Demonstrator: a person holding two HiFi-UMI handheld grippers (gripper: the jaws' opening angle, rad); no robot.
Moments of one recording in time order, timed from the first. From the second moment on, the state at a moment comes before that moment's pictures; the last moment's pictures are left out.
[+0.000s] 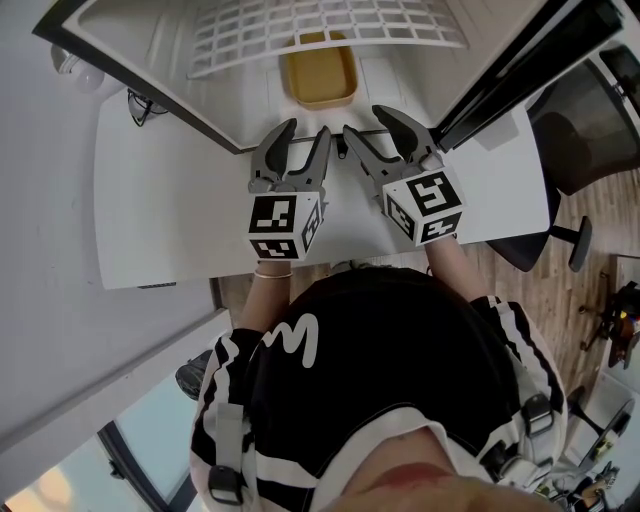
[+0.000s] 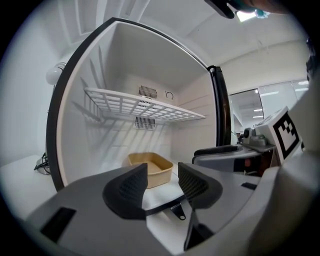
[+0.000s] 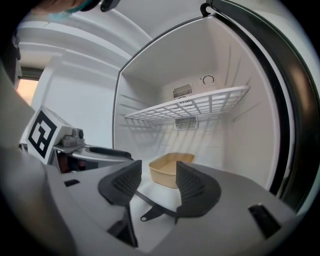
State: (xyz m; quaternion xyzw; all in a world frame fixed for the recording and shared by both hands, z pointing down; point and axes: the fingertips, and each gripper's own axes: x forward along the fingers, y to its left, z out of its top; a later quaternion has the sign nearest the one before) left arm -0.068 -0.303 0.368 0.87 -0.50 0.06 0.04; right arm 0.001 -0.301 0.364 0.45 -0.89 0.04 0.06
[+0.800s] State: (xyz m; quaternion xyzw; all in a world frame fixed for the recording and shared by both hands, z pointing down) left arm -0.069 -0.284 0.365 0.86 -0.51 0.04 0.04; right arm -0.005 -0.275 0.353 0.44 -0.90 0.03 0.02
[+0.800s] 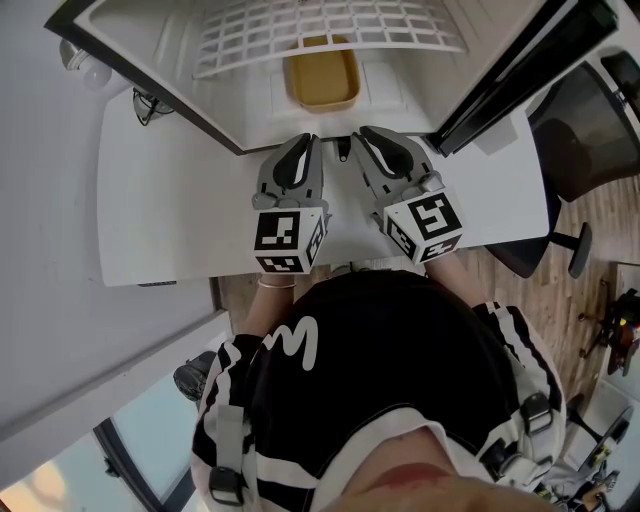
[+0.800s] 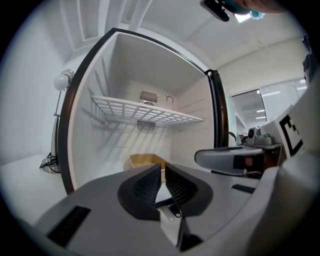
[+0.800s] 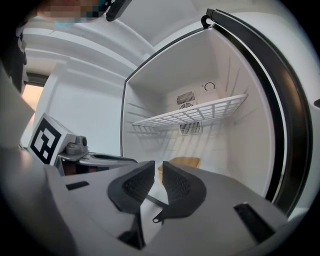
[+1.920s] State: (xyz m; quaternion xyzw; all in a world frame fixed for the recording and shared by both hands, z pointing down) left arm -0.063 -0.278 0.354 0.87 -0.49 0.03 0.02; right arm -0.013 -0.272 0.348 0.43 -0.90 0.03 0.01
